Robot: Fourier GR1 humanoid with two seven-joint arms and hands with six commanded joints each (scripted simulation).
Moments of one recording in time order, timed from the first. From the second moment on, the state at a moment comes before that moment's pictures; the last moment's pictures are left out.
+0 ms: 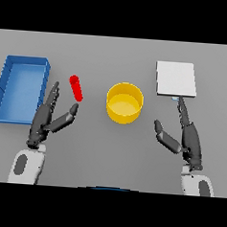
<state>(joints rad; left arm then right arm) -0.01 0.02 -0.10 -1.58 -0.20 0.05 0.02 0.13 -0.06 0.13 -1.72 0.26 -0.05 -0.11</state>
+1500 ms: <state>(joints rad) -0.58 -0.03 0.09 -0.76 -0.22 0.23 -0.32 0.12 -0.05 0.12 -1.71 0.22 -0.03 -0.13</state>
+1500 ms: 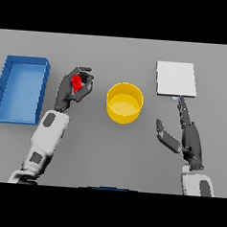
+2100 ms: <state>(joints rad) -0.61 0.00 0.08 -0.82 -0.21 0.24 -0.33 0.10 -0.06 0.12 -1.69 0.26 -0.06 -0.14</state>
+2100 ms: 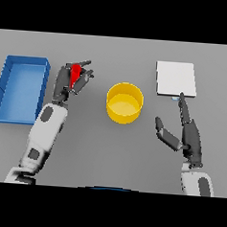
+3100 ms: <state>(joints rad) -0.85 0.25 -0.51 -0.97 -0.80 -0.06 0.01 0.11 -0.06 0.13 -1.71 0.28 -0.06 -0.15</state>
